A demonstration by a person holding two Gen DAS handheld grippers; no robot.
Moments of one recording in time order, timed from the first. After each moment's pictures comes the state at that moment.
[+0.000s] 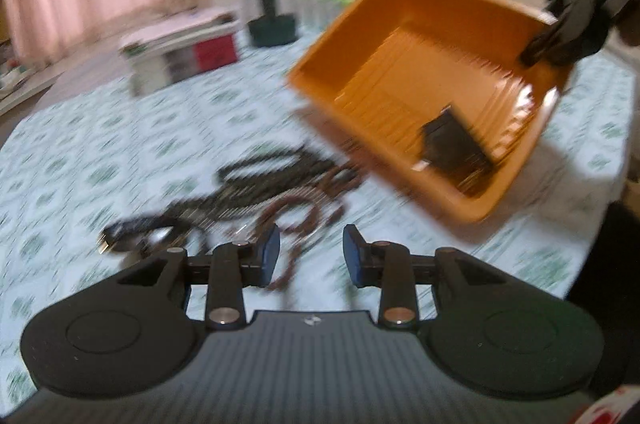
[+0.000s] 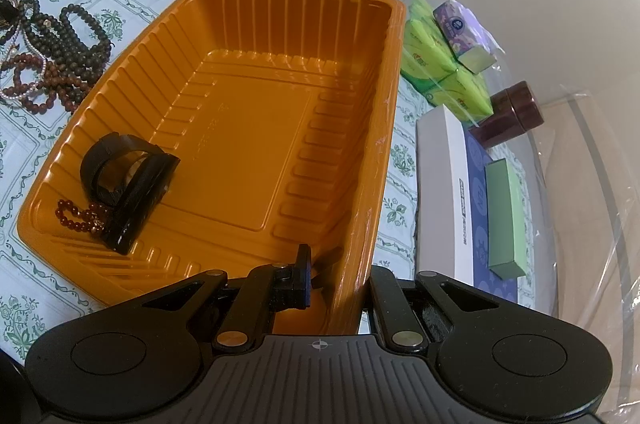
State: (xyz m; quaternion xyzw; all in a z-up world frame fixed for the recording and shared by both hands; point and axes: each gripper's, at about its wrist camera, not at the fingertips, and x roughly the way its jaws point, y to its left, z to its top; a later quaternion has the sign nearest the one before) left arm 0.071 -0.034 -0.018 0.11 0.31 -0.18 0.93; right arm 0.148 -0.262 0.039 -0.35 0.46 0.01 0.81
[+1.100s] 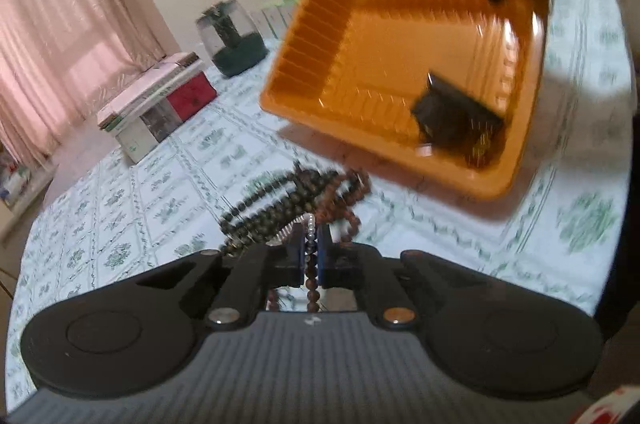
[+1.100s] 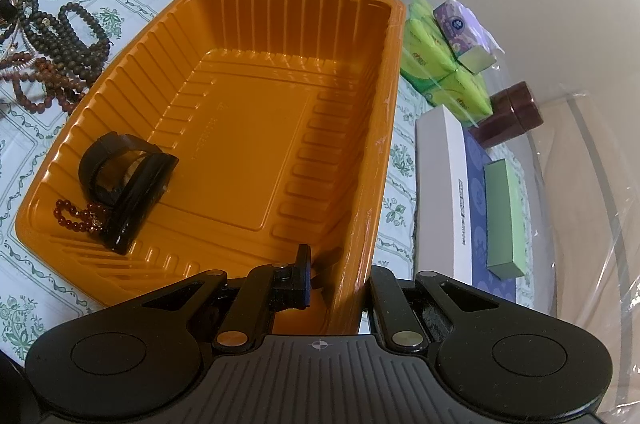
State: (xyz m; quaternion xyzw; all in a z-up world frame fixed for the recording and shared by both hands) left arm 0.080 -0.068 -0.015 0.26 0.26 -0.21 0.91; right arm 0.148 -0.263 0.038 -0.35 0.46 0.01 0.81
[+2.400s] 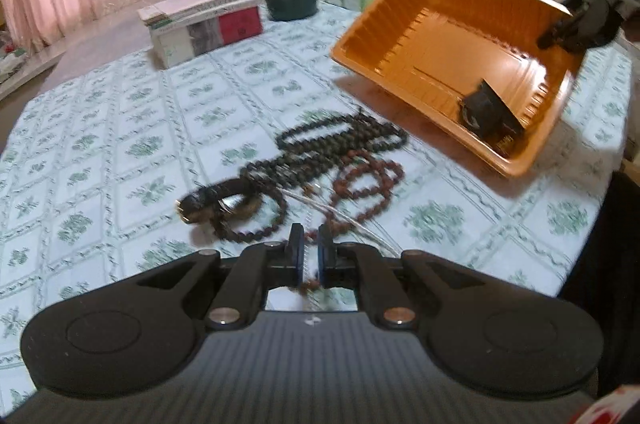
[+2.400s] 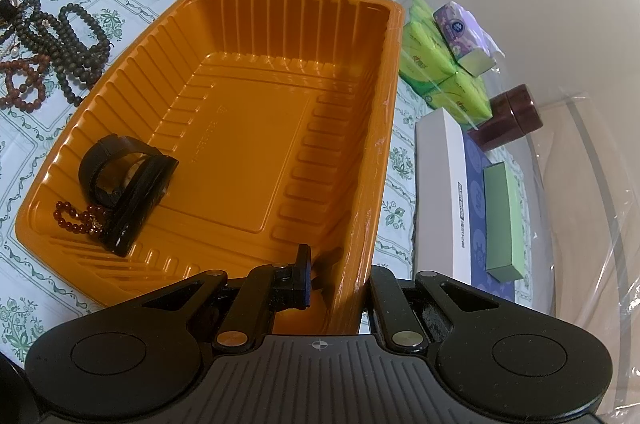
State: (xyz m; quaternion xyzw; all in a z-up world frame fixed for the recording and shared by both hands) left arm 0.074 0.028 -0.003 0.12 0.35 -0.20 0.91; right arm 0.148 -0.262 0.040 -0.35 0.46 0.01 0.81
